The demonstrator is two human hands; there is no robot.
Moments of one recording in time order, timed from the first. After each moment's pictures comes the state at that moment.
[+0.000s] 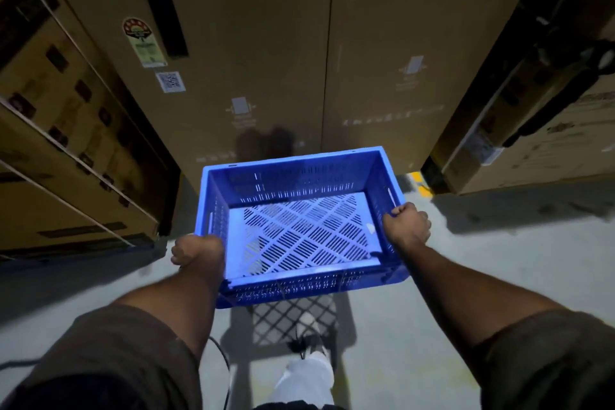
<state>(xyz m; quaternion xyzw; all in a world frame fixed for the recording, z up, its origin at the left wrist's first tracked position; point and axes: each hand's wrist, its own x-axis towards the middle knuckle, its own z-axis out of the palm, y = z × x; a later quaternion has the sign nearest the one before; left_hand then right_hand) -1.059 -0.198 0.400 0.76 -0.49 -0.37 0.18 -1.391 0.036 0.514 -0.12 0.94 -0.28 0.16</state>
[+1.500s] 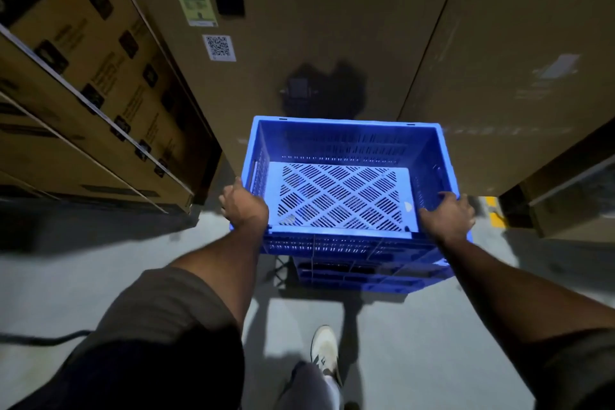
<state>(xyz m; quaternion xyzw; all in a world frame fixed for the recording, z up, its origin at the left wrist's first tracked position) -1.162 -0.314 0.413 0.78 -0.56 -0.21 0.18 -1.482 -0.151 0.416 -0.27 0.94 -0.18 0.13</state>
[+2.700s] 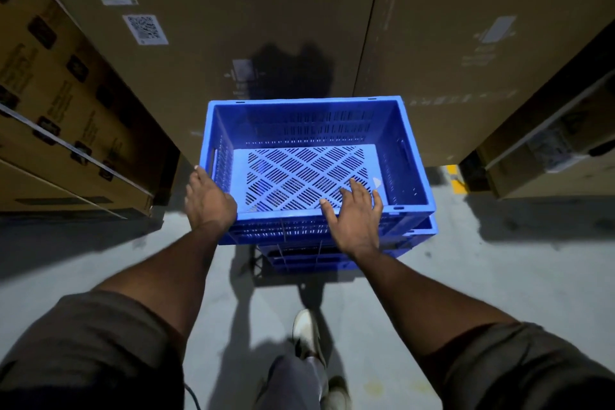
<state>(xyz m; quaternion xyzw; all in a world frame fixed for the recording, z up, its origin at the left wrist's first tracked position) -1.178 -0.295 0.403 0.69 -0.70 -0.16 0.09 -1.392 -0.138 0.390 -0.46 0.88 -0.11 0.09</state>
